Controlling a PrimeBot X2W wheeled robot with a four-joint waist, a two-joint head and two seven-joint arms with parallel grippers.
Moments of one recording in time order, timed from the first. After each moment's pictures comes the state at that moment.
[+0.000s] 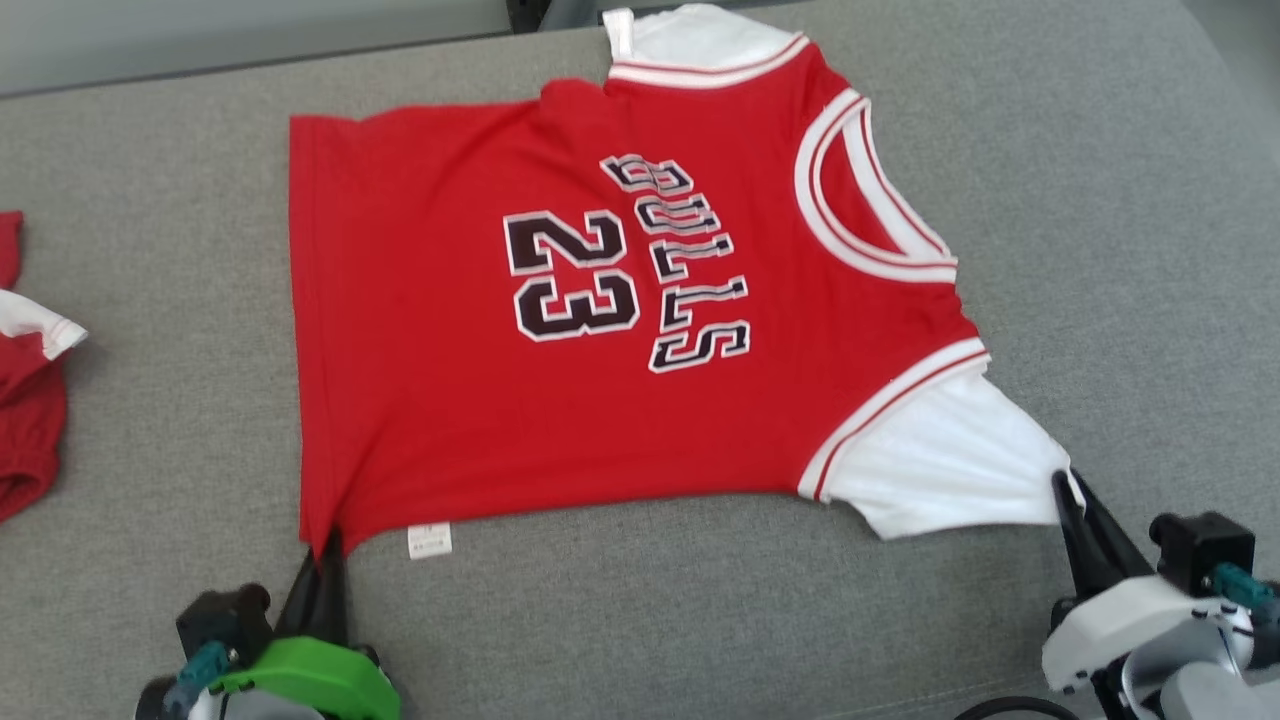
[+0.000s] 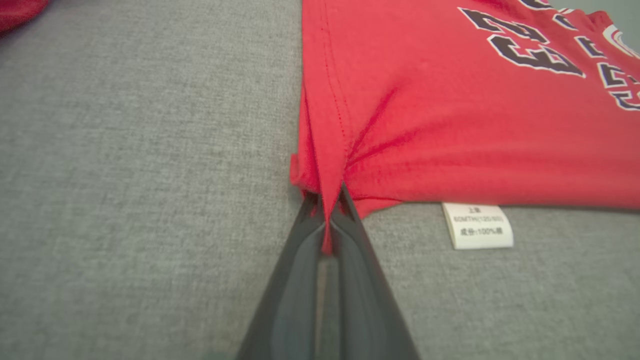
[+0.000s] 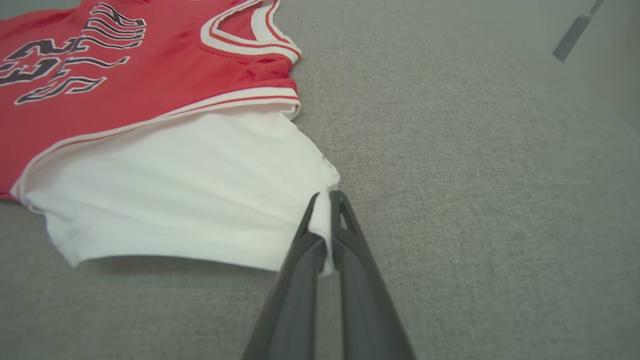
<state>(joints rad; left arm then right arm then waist) -0.17 0.07 0.02 0.58 -0.23 -0.13 -0.27 -0.14 -0.25 0.04 0.42 0.27 0.13 -0.26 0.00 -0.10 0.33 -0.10</state>
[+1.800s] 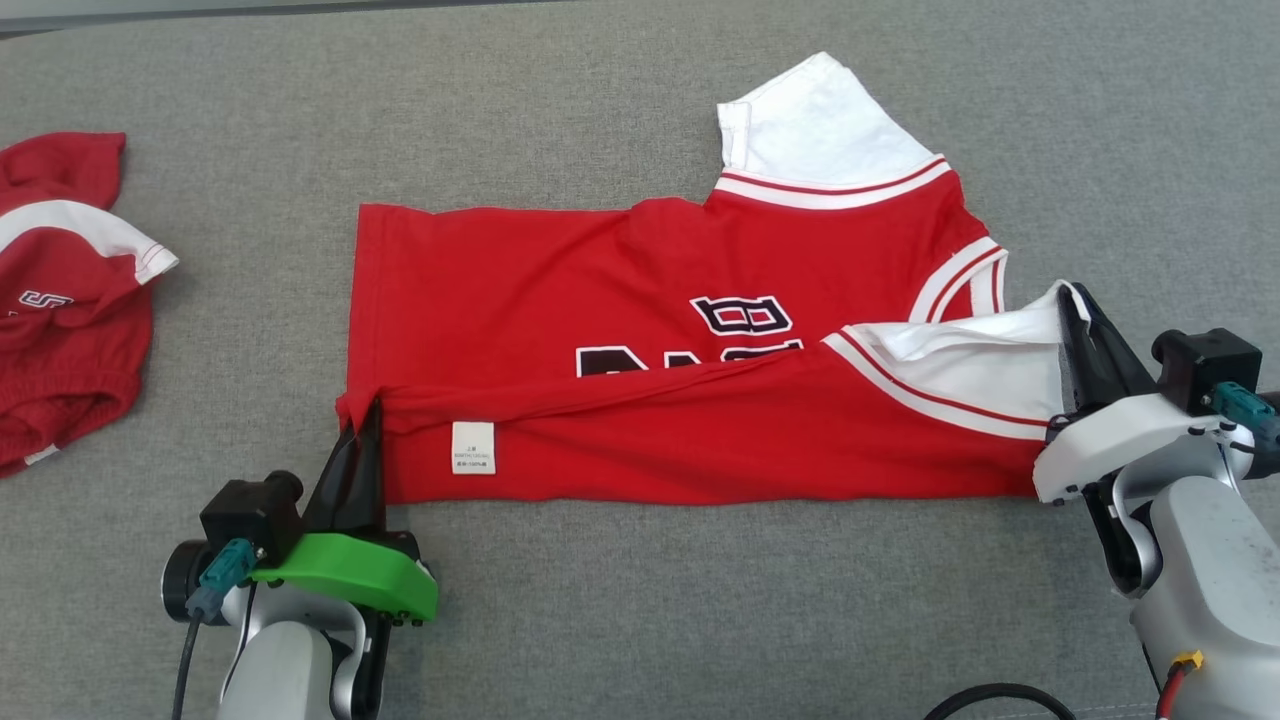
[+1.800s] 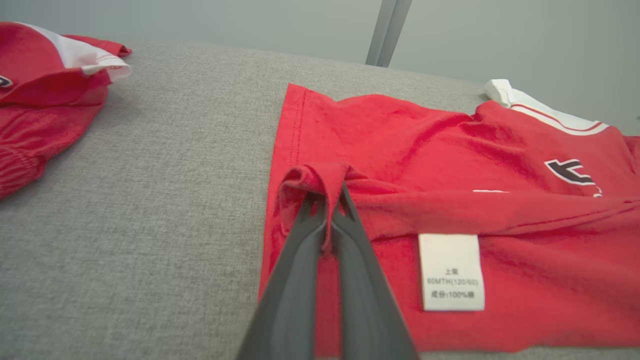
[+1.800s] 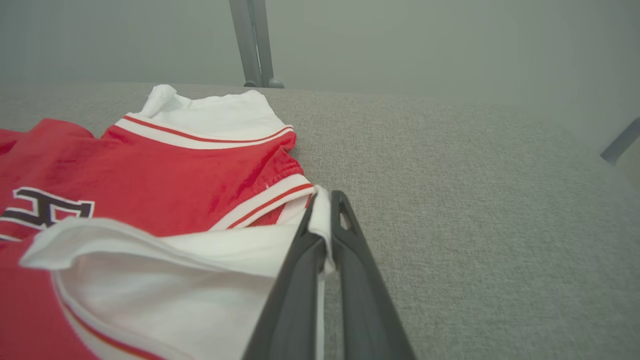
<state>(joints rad) -0.24 0.05 -0.06 0.42 -0.24 -0.13 -0.26 -0.42 -0.24 0.04 0.54 0.20 0.13 -0.26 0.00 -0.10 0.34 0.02</state>
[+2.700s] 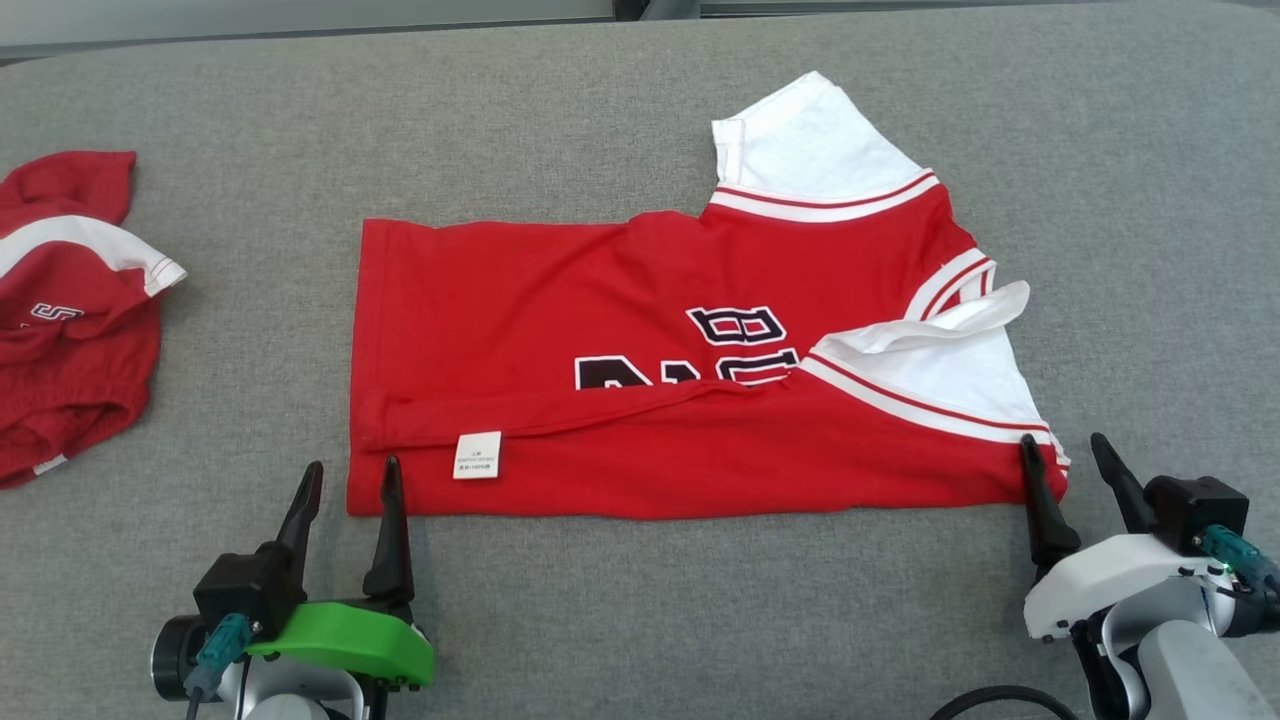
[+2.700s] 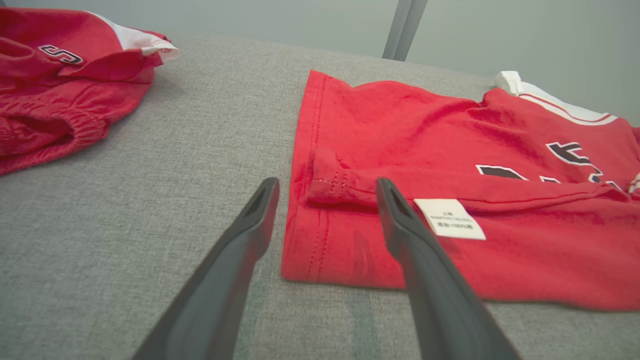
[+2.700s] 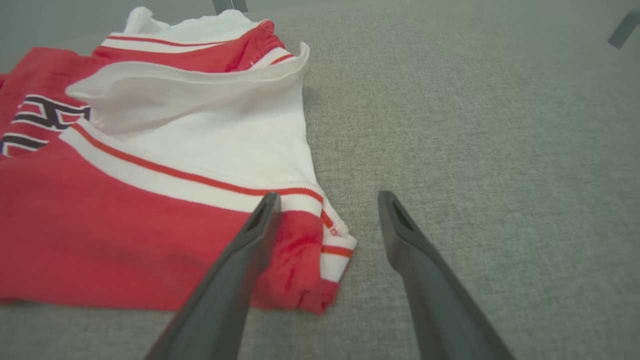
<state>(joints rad) -0.10 0.05 -0.06 0.31 -0.25 -0.08 -0.26 -0.19 -0.17 -0.02 0.49 0.24 0.13 -0.26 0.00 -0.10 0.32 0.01</state>
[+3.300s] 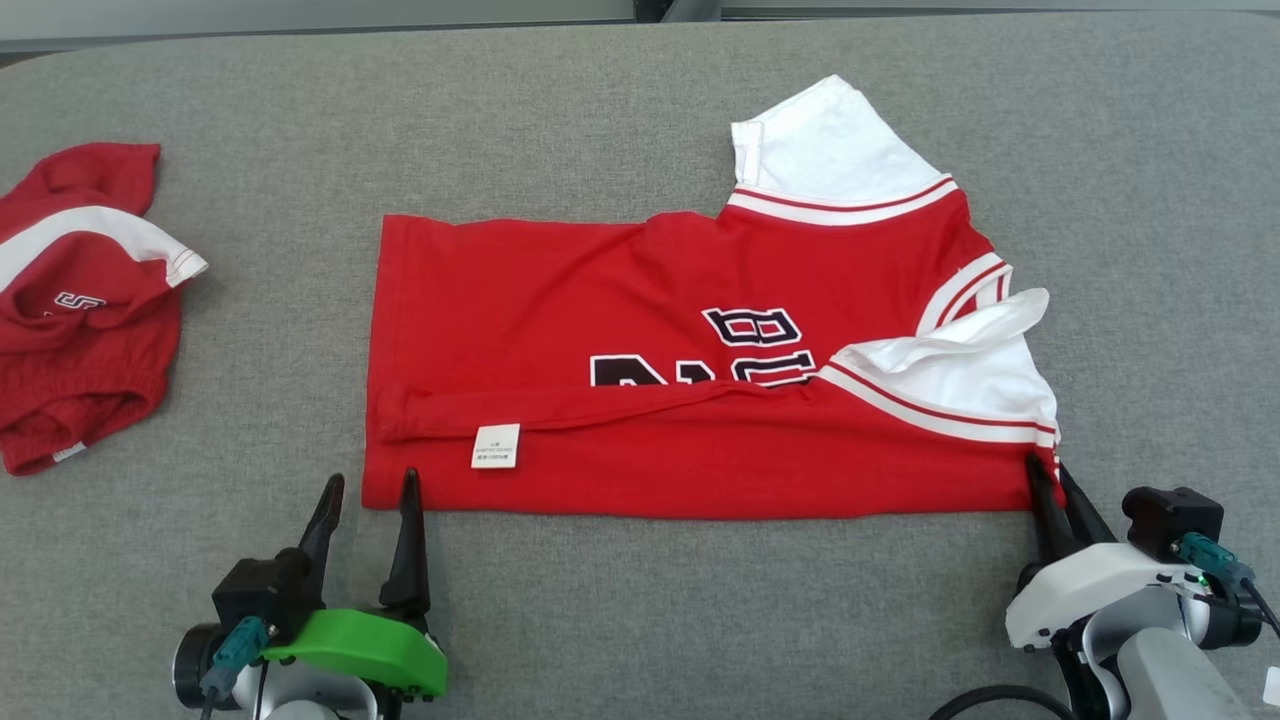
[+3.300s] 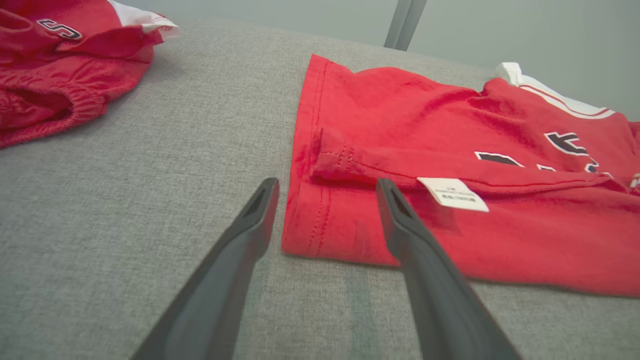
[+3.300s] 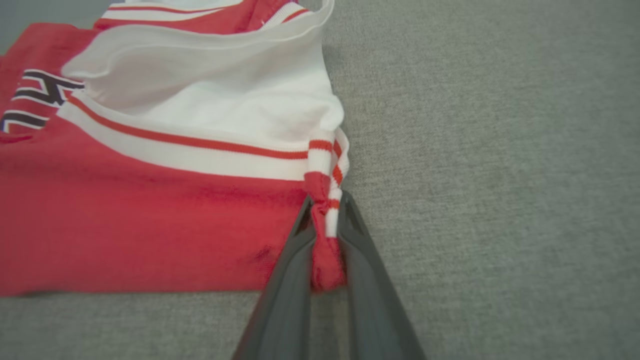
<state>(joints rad) -0.10 0.05 -0.09 0.34 -0.27 -0.08 -0.26 -0.21 -0.15 -0.01 0.59 0.27 0.13 -0.27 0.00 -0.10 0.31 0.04</state>
